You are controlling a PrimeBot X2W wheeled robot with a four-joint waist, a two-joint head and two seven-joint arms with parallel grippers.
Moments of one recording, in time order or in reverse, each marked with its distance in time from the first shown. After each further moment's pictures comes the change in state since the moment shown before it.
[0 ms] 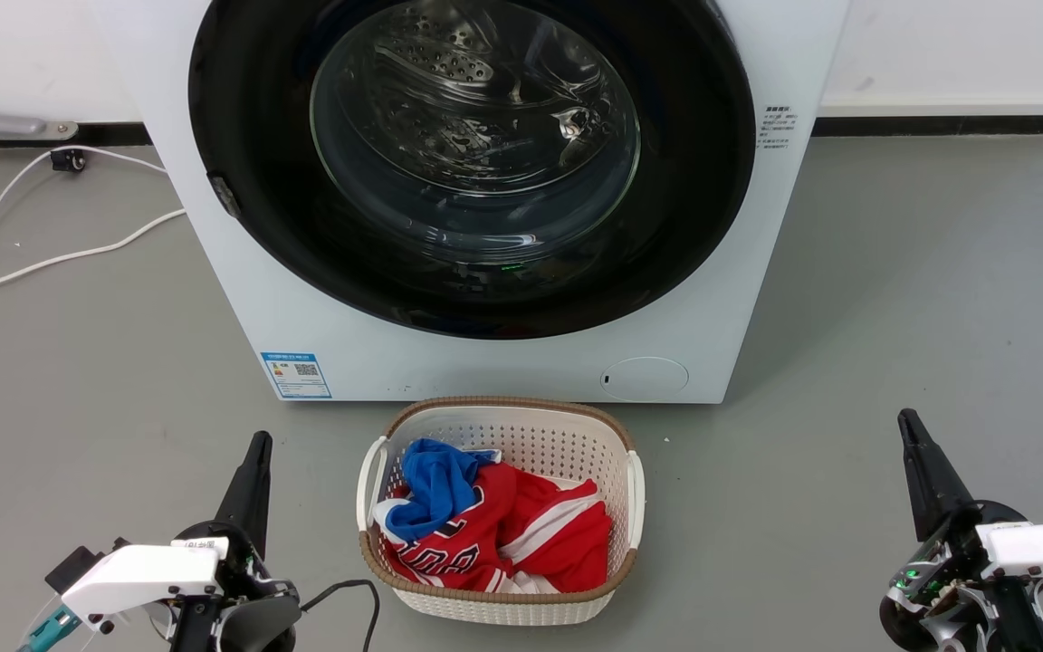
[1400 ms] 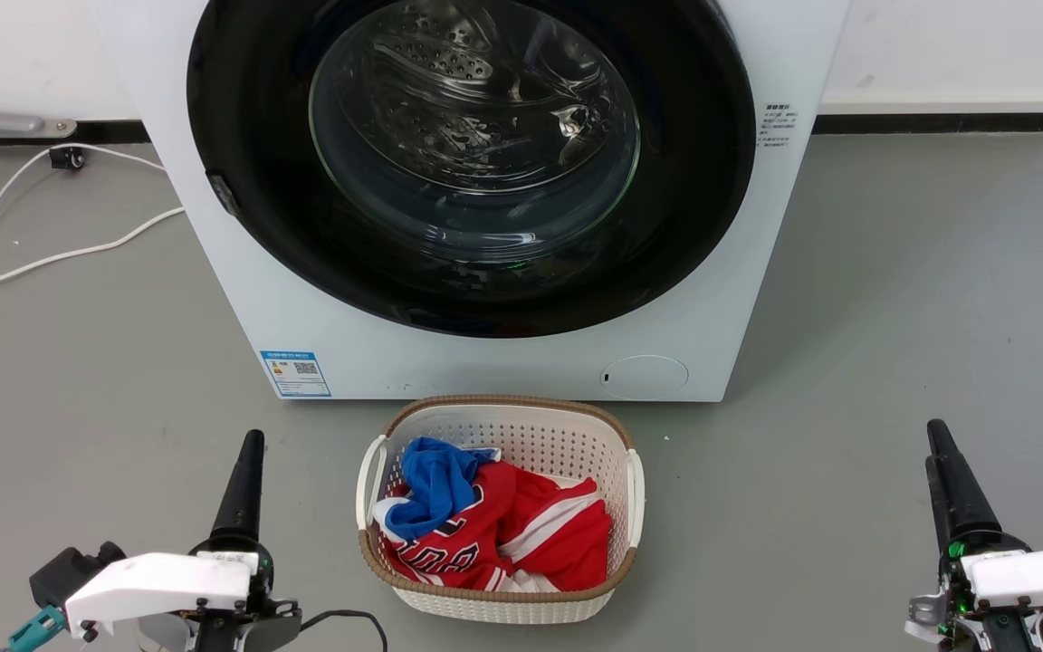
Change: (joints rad) left arm 0.045 -0.003 -0.015 -0.052 0.282 0.037 -0.086; right arm 0.067 0.003 -0.019 -0.050 -0.301 0.000 -0.085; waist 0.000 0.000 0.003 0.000
